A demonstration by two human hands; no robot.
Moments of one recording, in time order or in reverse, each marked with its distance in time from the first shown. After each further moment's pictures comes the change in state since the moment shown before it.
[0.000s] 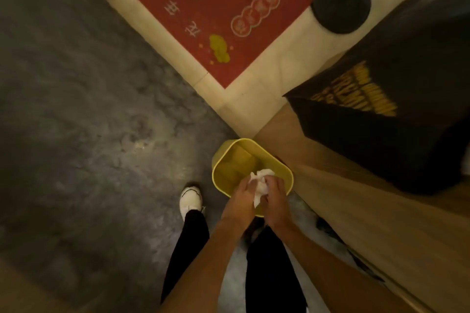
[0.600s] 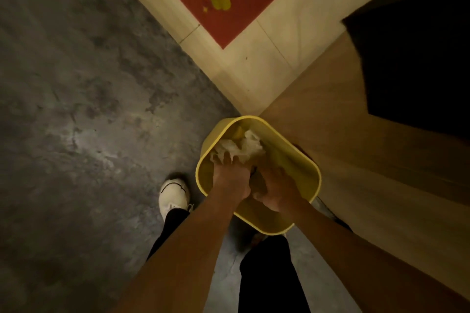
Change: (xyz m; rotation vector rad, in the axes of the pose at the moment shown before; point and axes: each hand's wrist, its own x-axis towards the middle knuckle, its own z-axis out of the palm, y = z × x) left_hand 0.161 -0.092 0.051 0.710 -0.347 -0.115; right_hand 0.158 0.122 0.101 -0.586 -0.449 0.030
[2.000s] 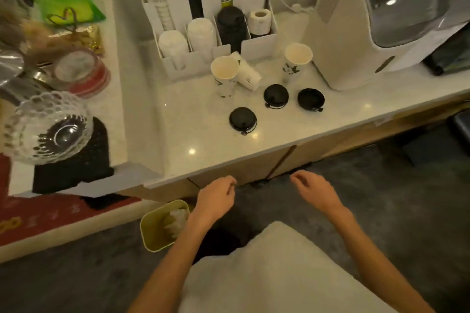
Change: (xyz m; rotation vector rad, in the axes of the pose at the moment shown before) left_hand -0.549 0.526 -0.064 0.337 0.300 0.577; right_hand -0.758 0.359 0.090 1.129 0.887 0.369
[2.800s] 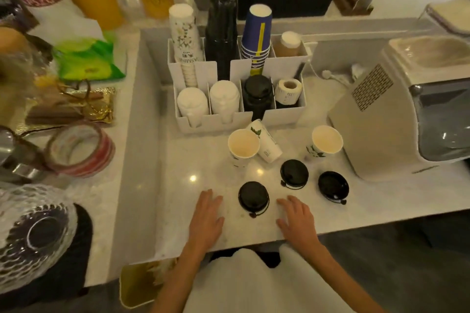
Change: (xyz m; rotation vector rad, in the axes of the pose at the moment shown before) left_hand 0.170 -0.058 -0.018 -0.071 0.210 -0.104; right_hand 0.182 -0.049 -0.010 -0.274 -0.037 -0.090
